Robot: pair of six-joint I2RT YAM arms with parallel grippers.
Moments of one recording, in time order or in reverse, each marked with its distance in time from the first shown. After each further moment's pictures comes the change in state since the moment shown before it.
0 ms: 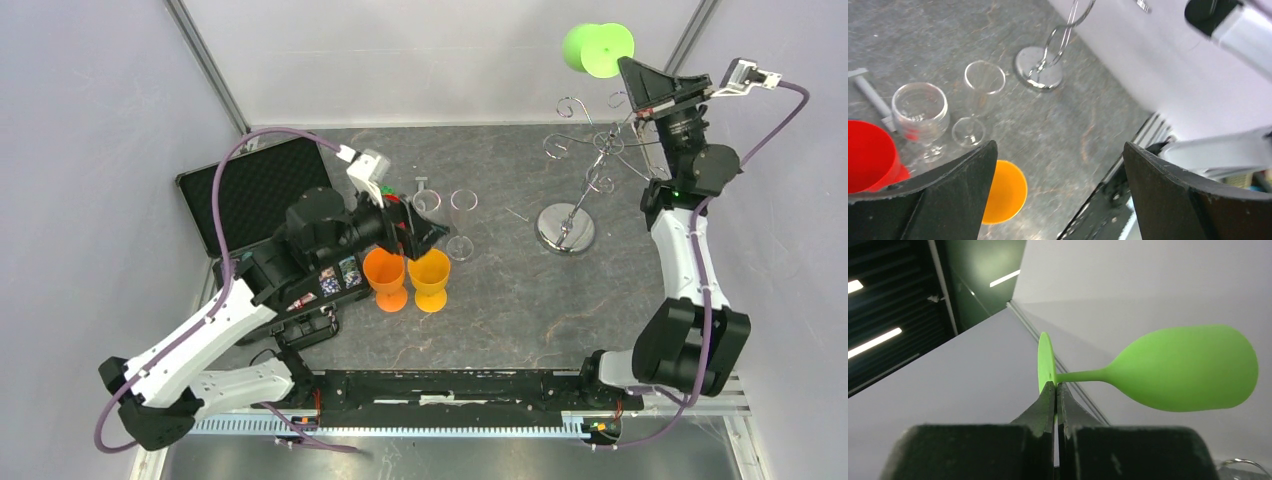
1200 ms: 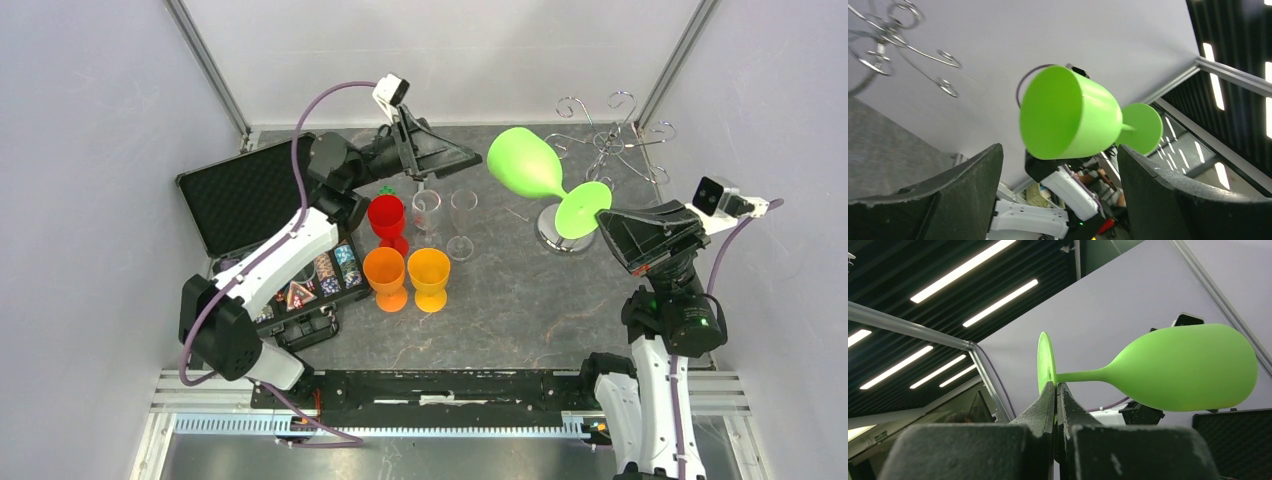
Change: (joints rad) left arm 0.324 0.464 0.105 1.069 0.763 -0.942; right arm 0.092 -0.759 -0.528 0.253 -0.081 0.534
